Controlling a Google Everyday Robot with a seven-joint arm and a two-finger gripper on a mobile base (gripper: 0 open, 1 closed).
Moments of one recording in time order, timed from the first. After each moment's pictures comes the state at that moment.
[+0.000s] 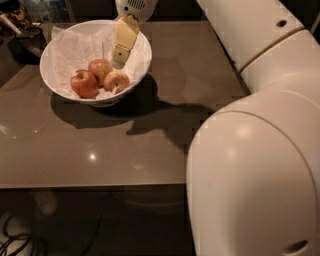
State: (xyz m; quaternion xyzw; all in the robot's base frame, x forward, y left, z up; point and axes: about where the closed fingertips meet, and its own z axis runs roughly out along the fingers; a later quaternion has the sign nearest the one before) arm 0.643 0.077 0.985 -0.67 0.71 0.10 0.20
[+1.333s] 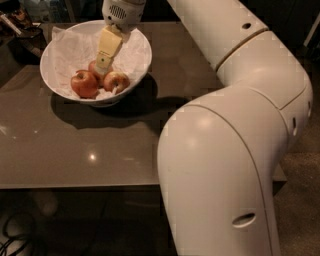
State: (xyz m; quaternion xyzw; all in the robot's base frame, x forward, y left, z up) arm 0.656 0.109 0.955 -0.62 0.76 0.12 0.16
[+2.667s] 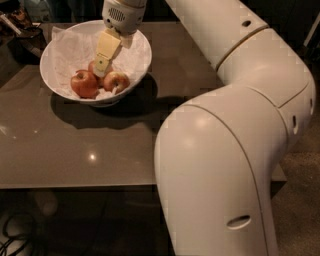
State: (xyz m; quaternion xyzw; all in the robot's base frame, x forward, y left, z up) arm 0.650 0.108 0.947 -0.59 0.79 0.13 0.13
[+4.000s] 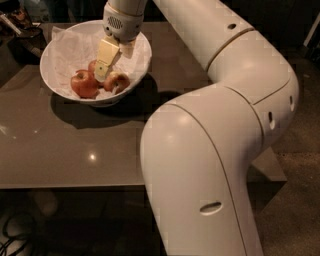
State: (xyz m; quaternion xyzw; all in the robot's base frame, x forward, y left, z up) arm 0.658 0.109 0.922 -0.56 0.81 0.13 0.10
